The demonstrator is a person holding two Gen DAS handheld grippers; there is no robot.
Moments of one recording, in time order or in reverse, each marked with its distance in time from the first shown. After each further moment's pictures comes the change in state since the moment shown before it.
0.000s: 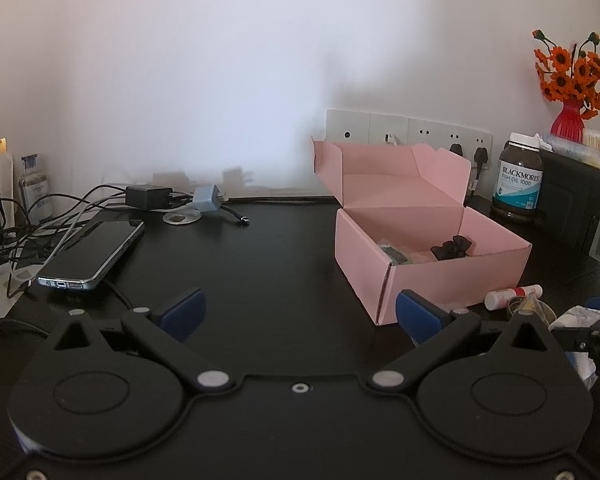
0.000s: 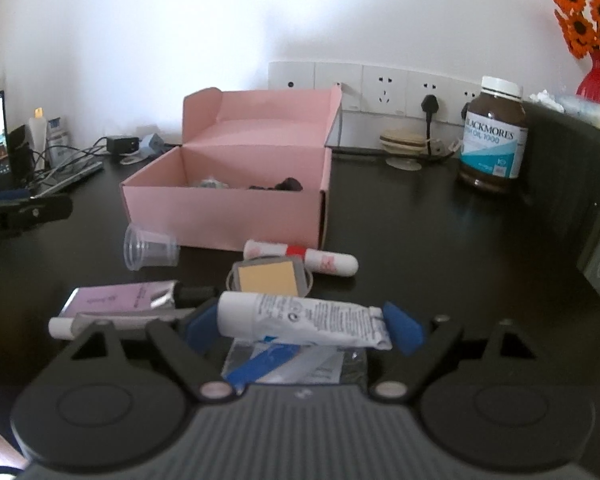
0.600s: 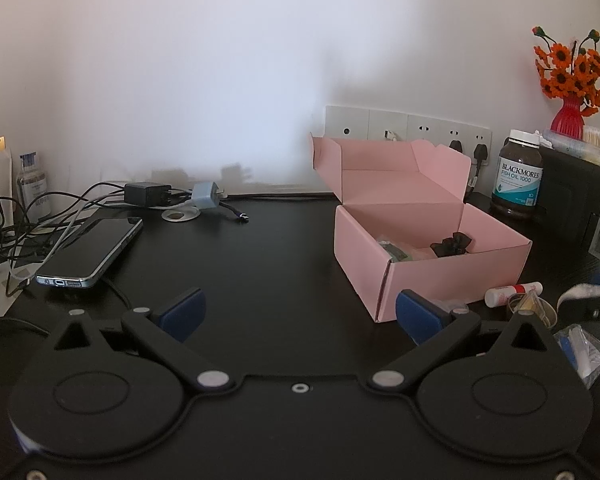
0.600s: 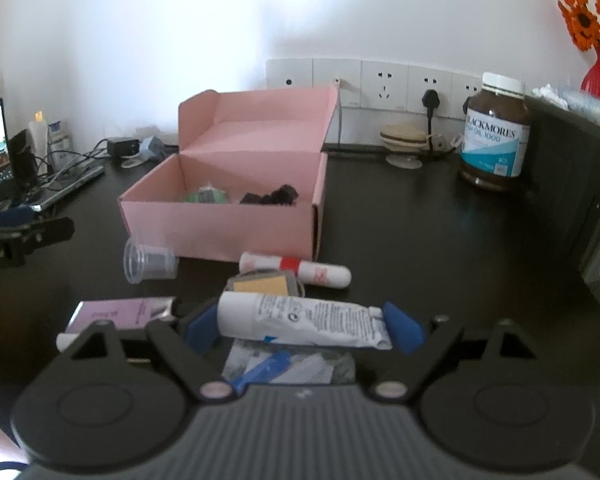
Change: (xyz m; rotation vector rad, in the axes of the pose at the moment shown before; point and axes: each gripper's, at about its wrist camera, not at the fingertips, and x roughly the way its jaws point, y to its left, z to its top) left arm 0.001 -0.001 0.000 0.004 0.007 -0.001; right arm -0.004 -0.011 0.019 0.013 0.029 0.021
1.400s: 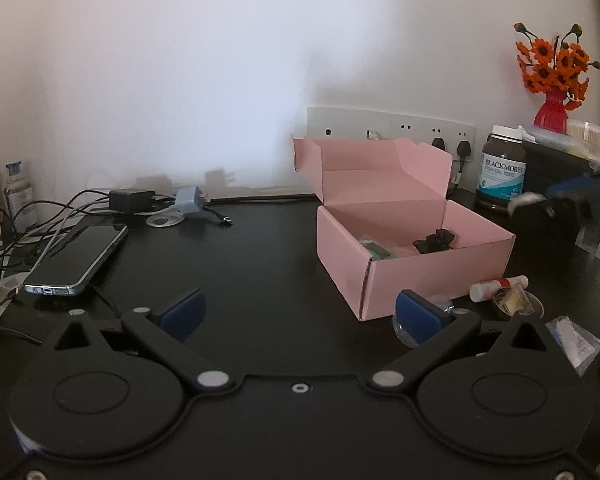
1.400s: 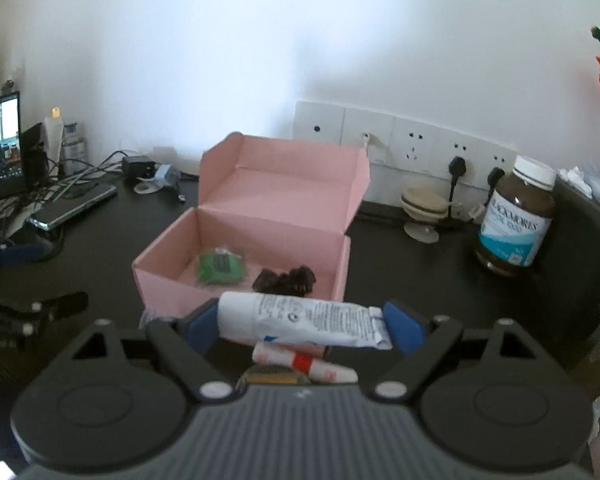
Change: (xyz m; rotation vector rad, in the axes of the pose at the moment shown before) left arm -0.003 -0.005 -0.001 0.032 -0.010 -0.040; right arm 0.006 0.022 0.069 -0.137 -0.051 0.013
